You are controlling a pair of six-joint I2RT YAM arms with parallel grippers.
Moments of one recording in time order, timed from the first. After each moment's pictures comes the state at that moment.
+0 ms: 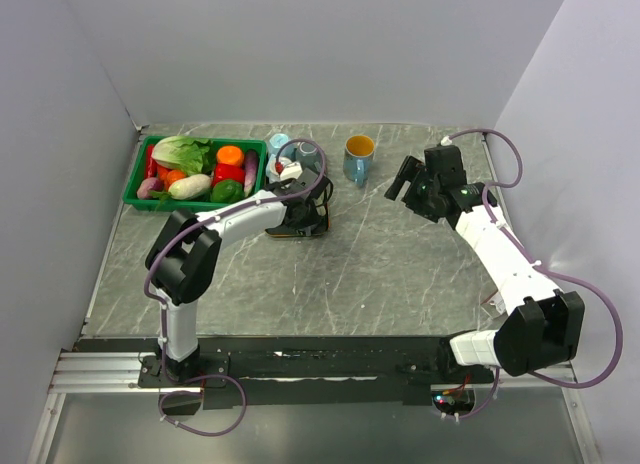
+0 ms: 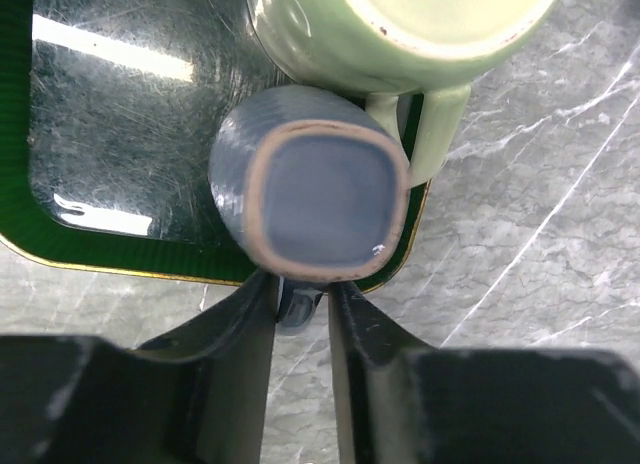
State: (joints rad) left arm -0.71 1.93 1.45 -0.53 -0.34 -0.95; right arm 0.23 1.31 1.18 -0.65 0.03 0.66
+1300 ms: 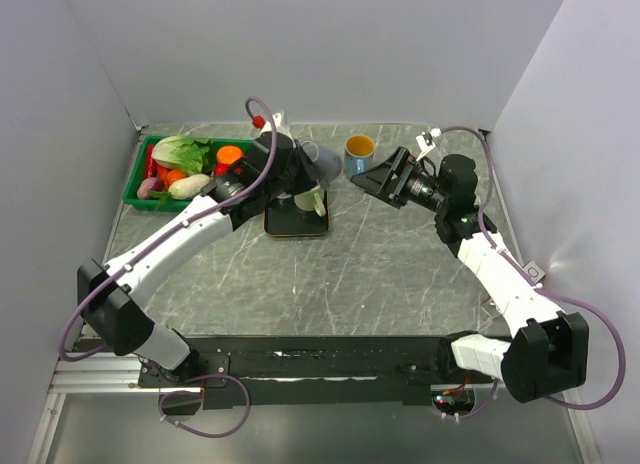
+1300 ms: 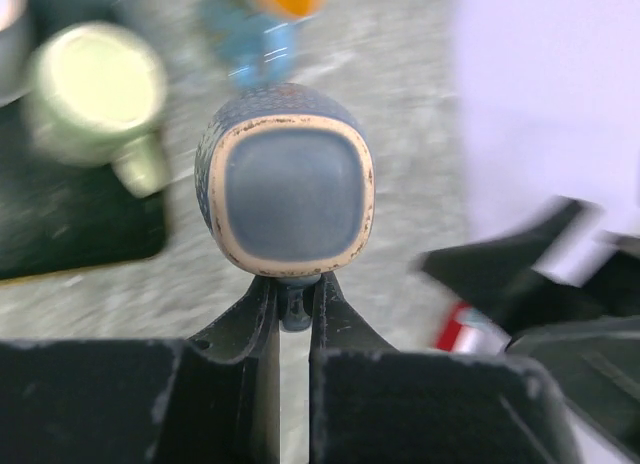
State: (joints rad) left arm -0.72 1.51 1.45 -0.41 -0.15 -0.84; right arm 0.22 1.18 0.94 -0.01 -0.58 0.85
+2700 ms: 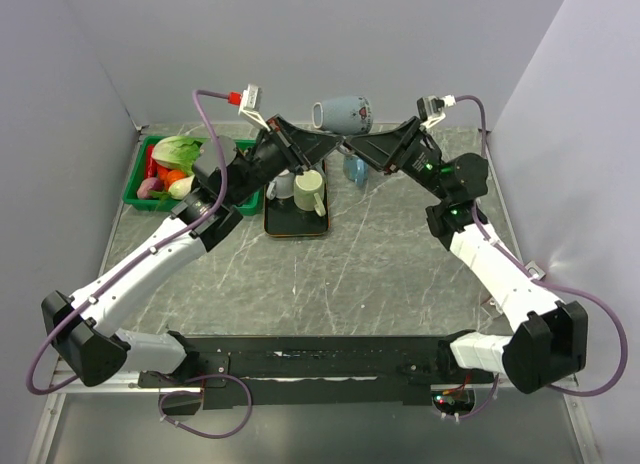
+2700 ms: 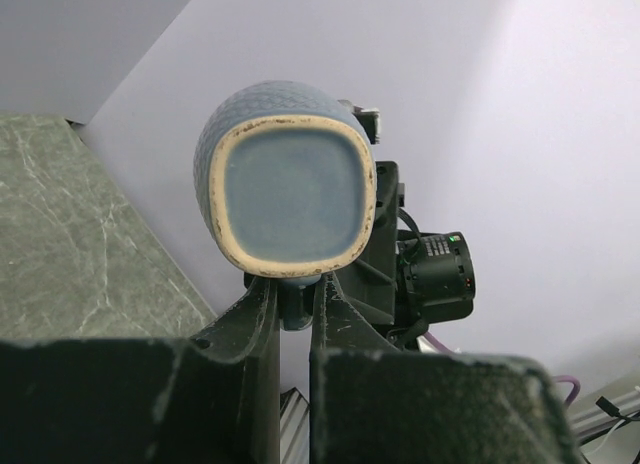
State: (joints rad) left arm -0.71 1.30 1.32 0.25 0.21 -0.93; right arm 0.33 1.22 1.03 0.71 -0.65 1.34
